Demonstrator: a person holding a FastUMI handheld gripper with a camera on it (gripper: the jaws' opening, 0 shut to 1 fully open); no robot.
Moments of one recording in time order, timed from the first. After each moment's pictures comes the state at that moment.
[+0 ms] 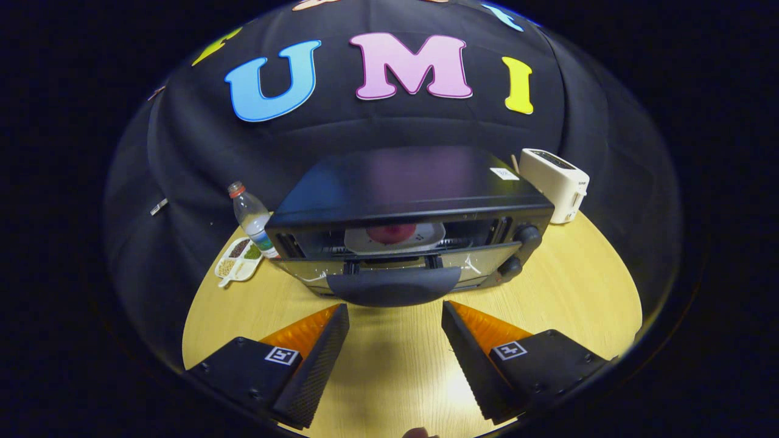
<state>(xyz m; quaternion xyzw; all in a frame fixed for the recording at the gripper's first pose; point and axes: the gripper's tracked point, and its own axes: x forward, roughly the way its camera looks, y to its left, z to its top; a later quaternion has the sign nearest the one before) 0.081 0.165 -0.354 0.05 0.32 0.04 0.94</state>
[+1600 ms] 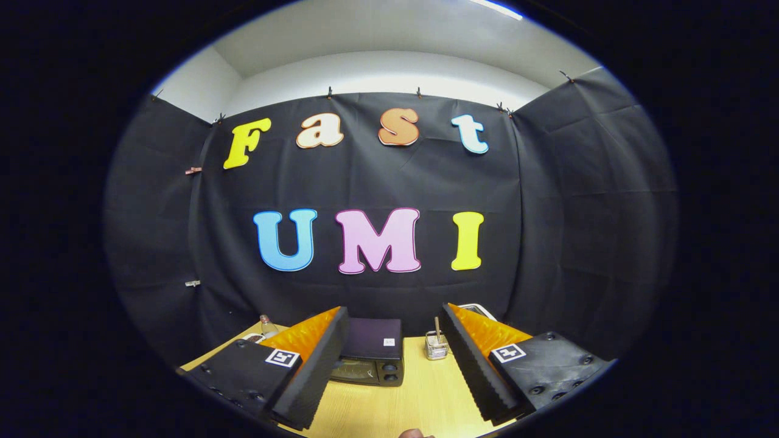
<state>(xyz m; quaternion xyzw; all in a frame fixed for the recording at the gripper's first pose) -0.028 -0.060 -0.022 0.05 0.00 0.07 1.00</state>
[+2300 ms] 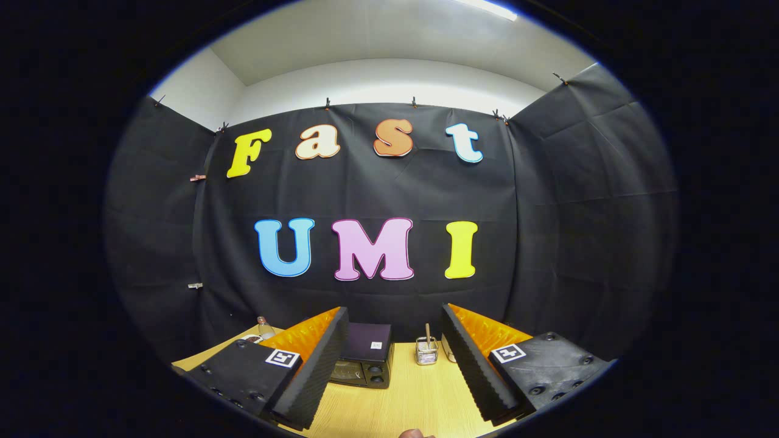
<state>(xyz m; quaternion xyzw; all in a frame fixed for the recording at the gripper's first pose) -0.038 -0.095 -0.017 0.04 -0.02 0.08 1.00</state>
